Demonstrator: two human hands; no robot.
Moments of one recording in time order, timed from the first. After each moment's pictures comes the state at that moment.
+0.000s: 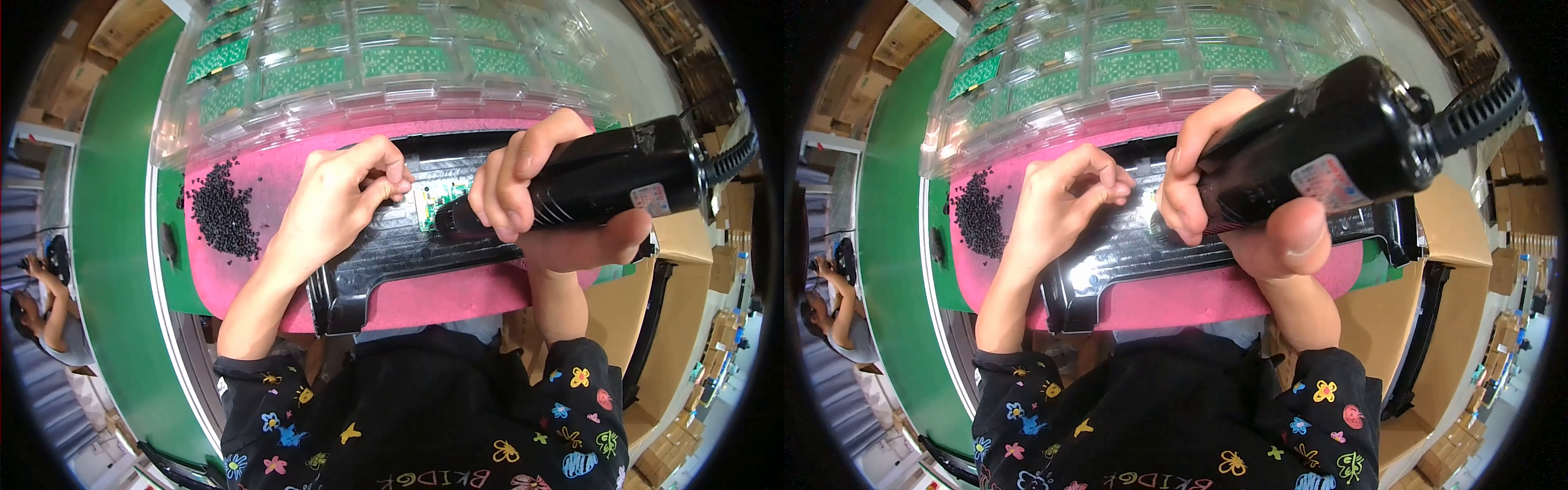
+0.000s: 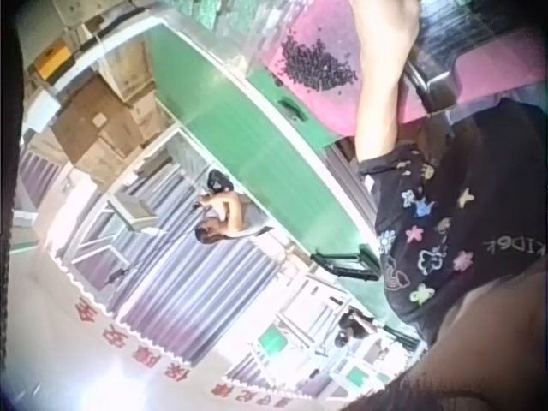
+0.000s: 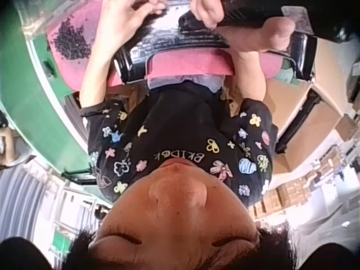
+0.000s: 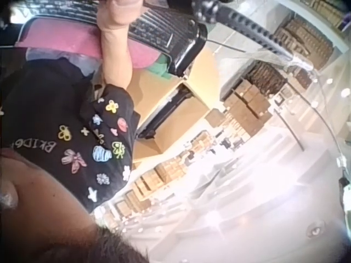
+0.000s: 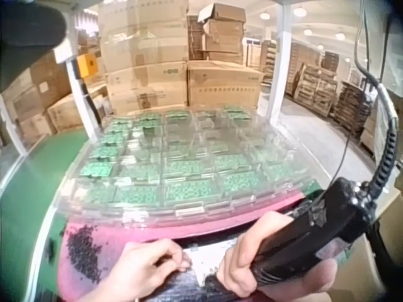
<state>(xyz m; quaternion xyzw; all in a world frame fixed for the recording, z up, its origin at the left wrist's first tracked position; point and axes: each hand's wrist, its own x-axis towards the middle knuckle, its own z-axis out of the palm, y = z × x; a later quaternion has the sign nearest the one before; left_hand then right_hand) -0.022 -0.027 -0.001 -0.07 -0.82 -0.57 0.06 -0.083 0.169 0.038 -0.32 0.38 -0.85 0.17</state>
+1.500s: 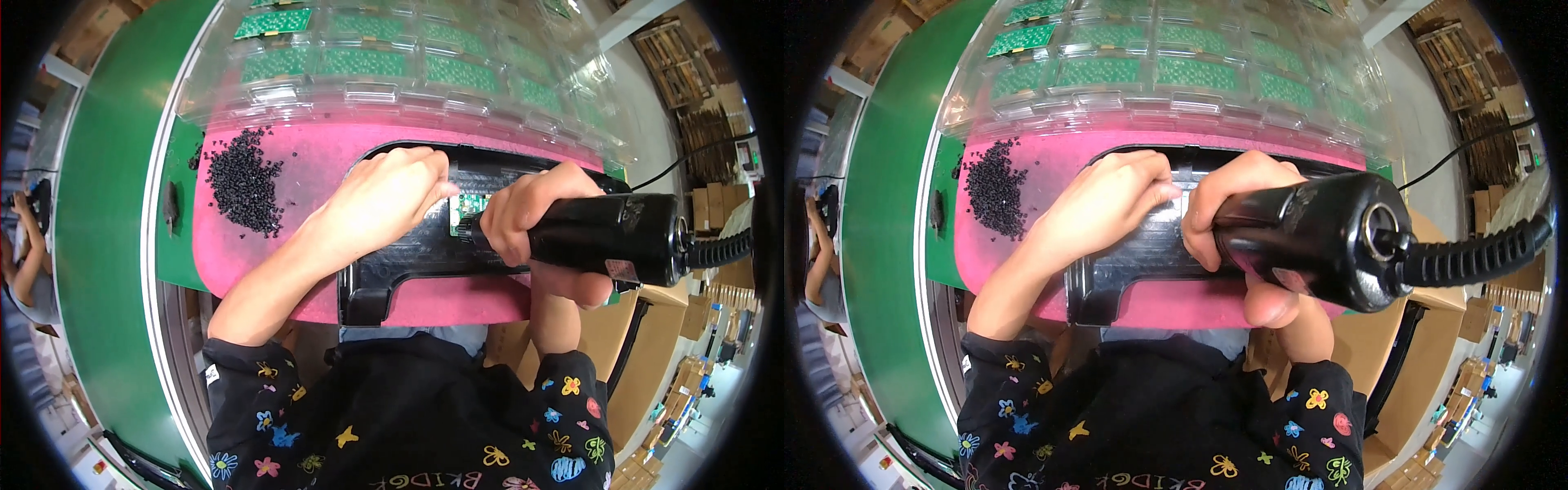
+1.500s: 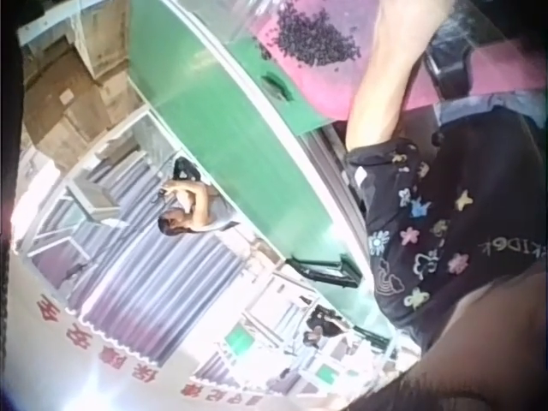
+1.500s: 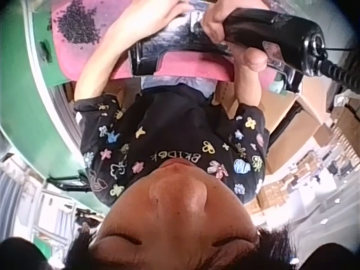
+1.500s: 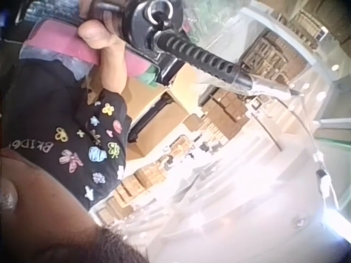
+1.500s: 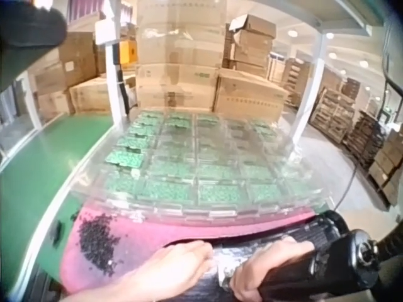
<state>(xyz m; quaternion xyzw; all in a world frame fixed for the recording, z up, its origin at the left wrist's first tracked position) -0.020 -0.031 0.002 -0.08 -0.90 -0.41 0.08 -0.076 0.150 0.042 -0.44 0.47 -0.74 0.20</state>
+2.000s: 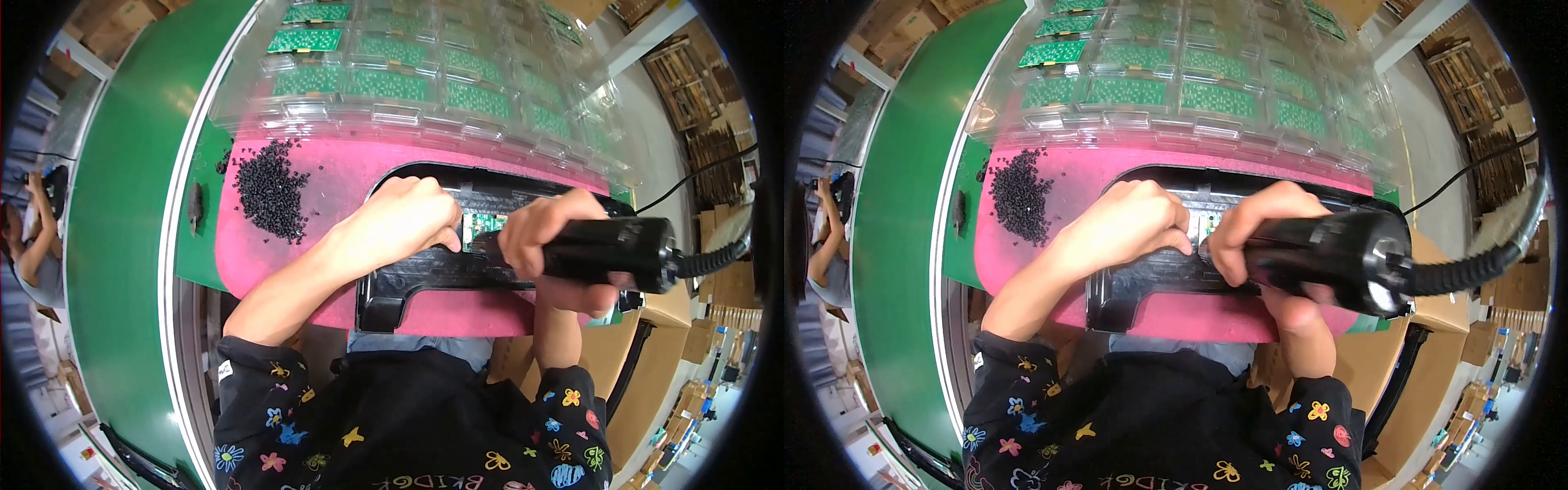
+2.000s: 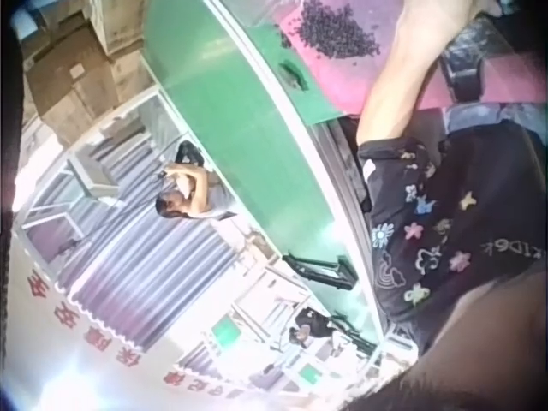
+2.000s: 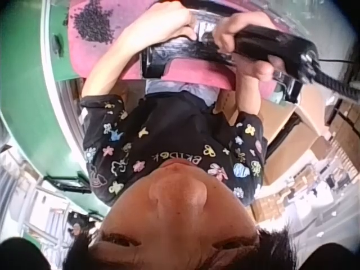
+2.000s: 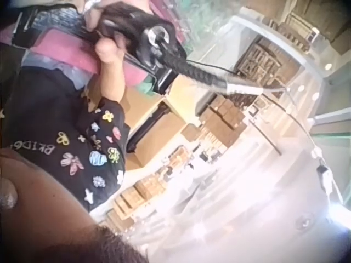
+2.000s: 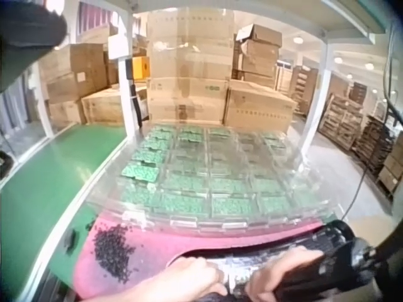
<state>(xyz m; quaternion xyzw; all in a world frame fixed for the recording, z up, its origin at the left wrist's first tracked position) -0.017 -0.035 -0.001 -0.18 -0.92 -0.34 -0.03 -0.073 0.158 0.041 -0.41 0.43 -0.78 0.22</state>
